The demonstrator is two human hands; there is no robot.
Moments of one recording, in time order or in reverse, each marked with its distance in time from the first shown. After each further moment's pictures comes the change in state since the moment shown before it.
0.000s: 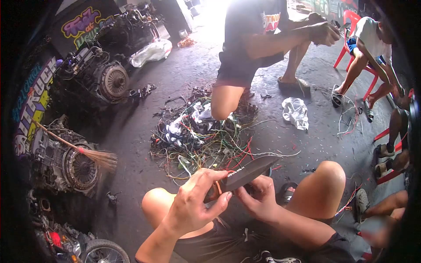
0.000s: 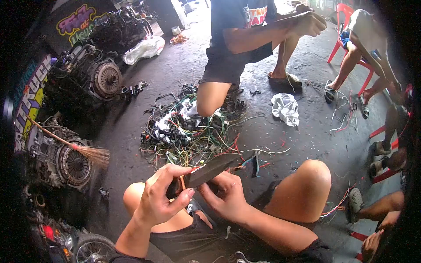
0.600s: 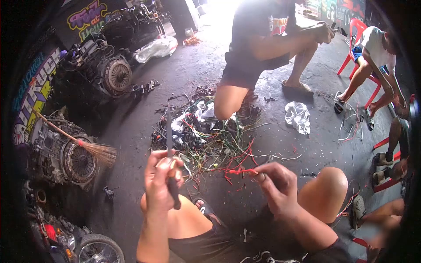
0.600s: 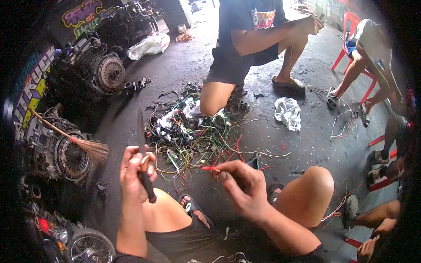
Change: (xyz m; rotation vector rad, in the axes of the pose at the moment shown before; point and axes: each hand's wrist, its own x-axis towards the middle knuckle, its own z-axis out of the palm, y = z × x) left_hand -0.026 -0.073 -0.027 -0.958 0.569 -0.395; right_hand 0.007 -0.026 -0.024 0.082 0.046 0.123
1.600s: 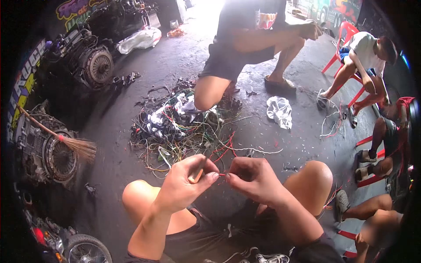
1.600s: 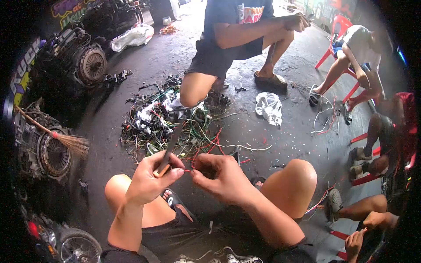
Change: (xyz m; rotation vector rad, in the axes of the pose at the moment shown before) left_hand -0.009 -0.007 0.063 0.627 -0.476 -0.209; right_hand 0.021 -0.010 -0.004 -0.226 -0.287 0.243
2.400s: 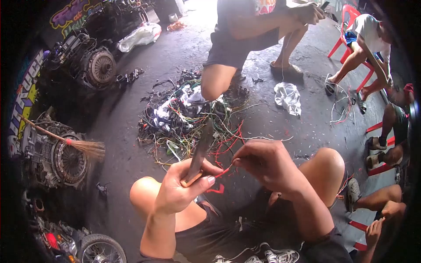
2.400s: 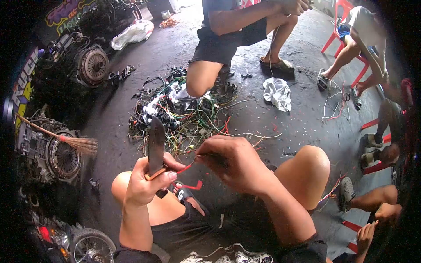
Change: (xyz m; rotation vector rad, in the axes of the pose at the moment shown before) left_hand -0.017 -0.008 -0.009 -0.261 -0.069 0.077; right_hand 0.010 -0.001 -0.015 -0.273 0.061 -0.351
